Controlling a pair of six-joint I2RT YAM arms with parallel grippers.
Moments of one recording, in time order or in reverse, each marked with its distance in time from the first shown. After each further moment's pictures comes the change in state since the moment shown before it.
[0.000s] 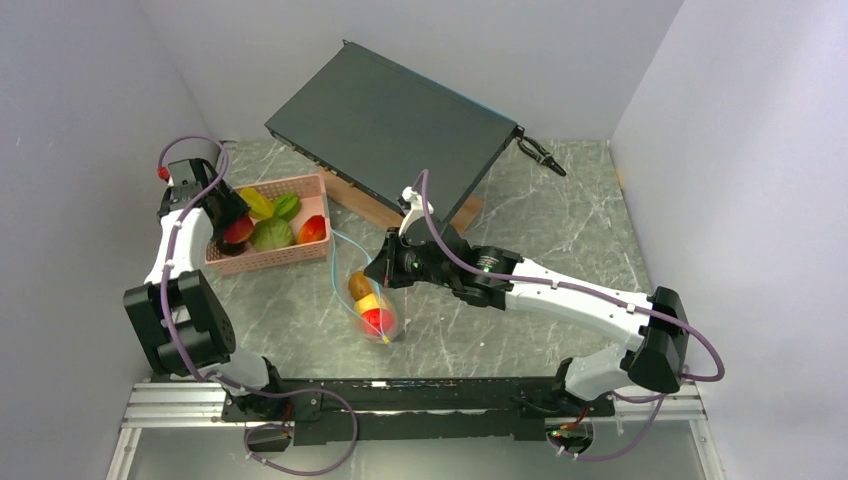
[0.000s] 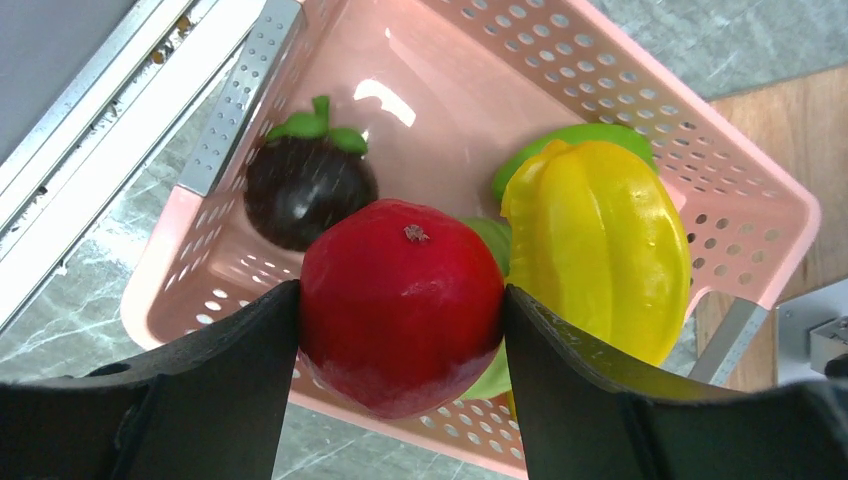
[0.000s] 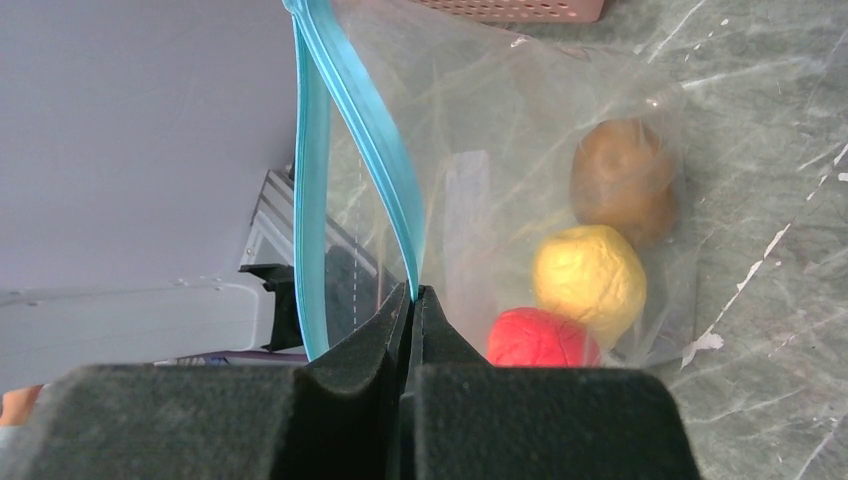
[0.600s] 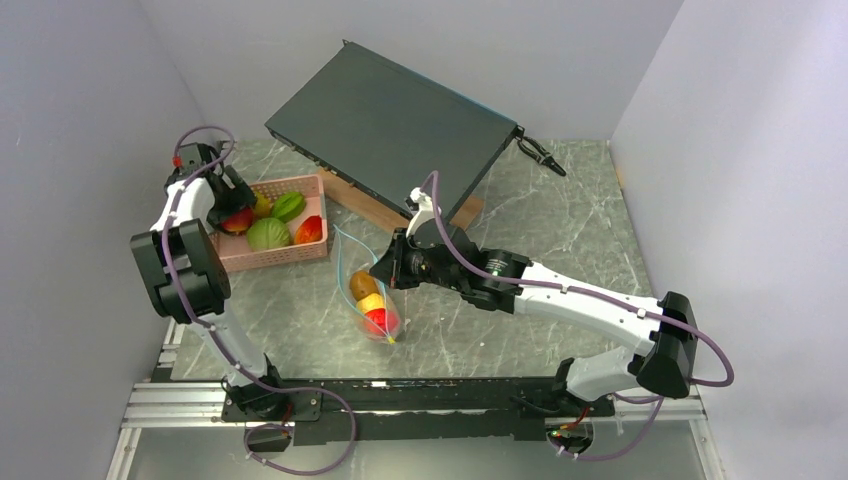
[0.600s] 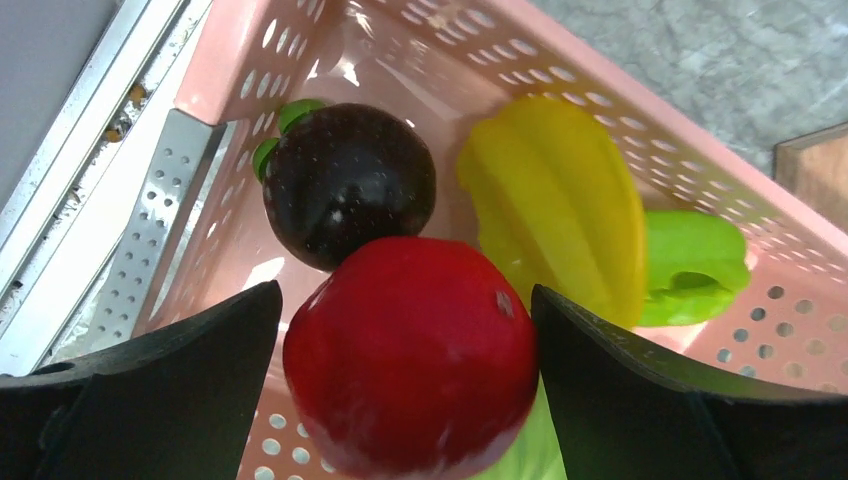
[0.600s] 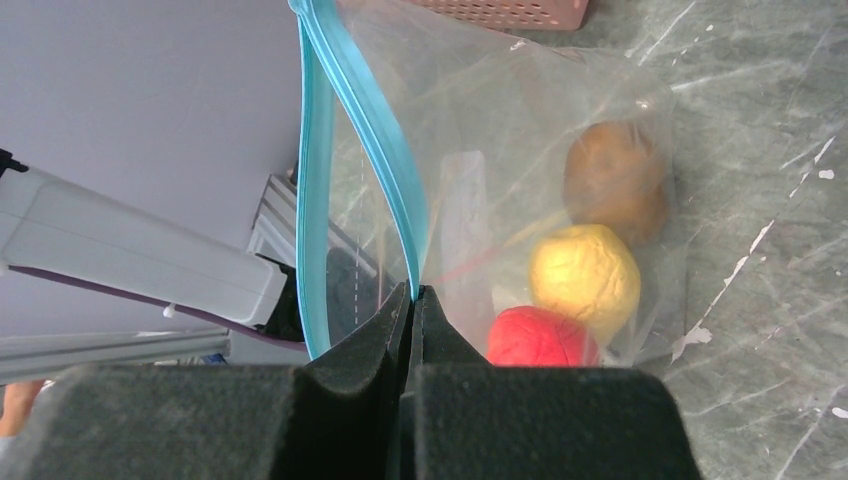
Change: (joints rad) left arm -0.004 0.350 0.274 -0.070 -0.002 0.077; right arm 0.000 -0.050 -0.040 0.008 0.016 -0.004
